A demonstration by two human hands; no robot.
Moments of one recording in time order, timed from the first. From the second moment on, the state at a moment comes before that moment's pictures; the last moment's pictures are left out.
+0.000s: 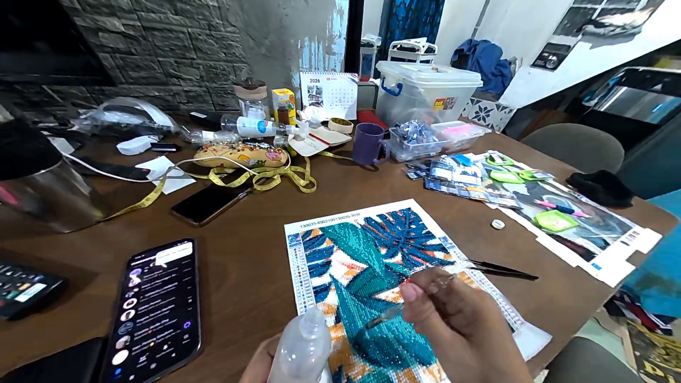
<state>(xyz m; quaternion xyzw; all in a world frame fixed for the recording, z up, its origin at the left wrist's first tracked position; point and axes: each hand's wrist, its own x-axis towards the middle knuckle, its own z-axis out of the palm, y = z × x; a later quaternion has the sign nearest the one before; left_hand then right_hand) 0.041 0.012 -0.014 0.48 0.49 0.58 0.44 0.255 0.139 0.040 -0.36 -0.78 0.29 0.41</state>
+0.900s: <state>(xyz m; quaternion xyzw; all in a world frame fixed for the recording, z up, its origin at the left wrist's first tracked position) 0.043 0.013 -0.012 0.49 0.48 0.59 0.43 0.247 0.144 0.040 -0.38 -0.81 0.24 0.38</state>
